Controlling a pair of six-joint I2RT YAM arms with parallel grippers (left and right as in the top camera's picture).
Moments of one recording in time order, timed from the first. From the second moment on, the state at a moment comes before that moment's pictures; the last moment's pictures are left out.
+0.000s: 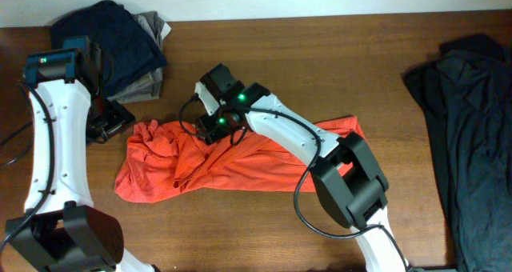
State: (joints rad) left arm 0.14 1.78 1.79 -1.64 -0.26 -0.64; right arm 0.70 2.25 1.83 -0.71 -0.36 0.21
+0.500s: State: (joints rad) left arm 0.14 1.78 1.79 -1.64 -0.26 -0.60; right arm 0.75 2.28 1.83 -0.68 -0.32 0.21
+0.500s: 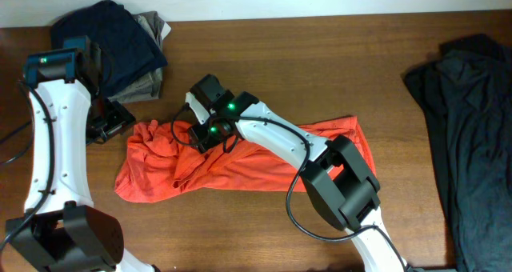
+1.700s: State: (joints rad) left arm 0.14 1.78 1.79 -1.63 -0.26 -0.59; right arm 0.77 2.30 1.87 -0.76 -0.28 0.19
